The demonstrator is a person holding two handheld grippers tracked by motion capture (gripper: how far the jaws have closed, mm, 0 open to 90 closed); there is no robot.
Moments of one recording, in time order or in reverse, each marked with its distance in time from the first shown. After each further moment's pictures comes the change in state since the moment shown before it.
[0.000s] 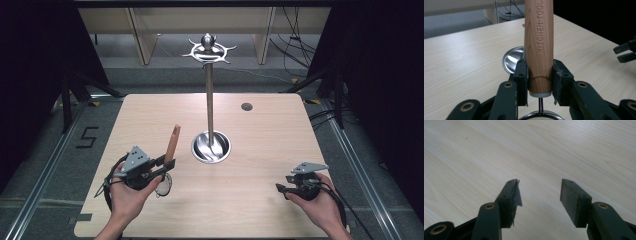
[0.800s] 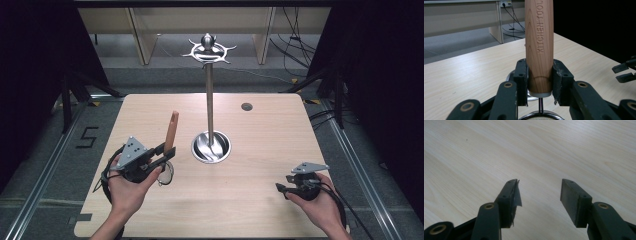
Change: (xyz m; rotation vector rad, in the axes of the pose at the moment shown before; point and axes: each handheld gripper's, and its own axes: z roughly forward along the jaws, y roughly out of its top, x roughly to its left) left arm -0.006 0.029 -0.006 -0.106 0.023 0.027; right arm 0.001 0.000 -0.001 -0.003 0.004 0.016
